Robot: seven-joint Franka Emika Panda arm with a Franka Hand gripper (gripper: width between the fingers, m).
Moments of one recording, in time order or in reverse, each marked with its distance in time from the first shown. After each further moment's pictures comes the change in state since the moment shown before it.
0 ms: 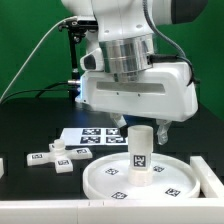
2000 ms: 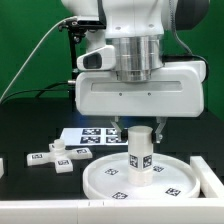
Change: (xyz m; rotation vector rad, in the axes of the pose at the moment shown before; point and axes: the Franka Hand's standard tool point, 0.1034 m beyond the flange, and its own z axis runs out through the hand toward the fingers) arm 0.004 -0.003 0.002 -0.050 0.071 -0.168
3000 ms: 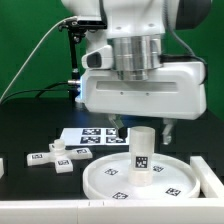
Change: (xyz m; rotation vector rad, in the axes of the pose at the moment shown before) arm -0.006 -0.009 0.000 0.015 0.000 0.005
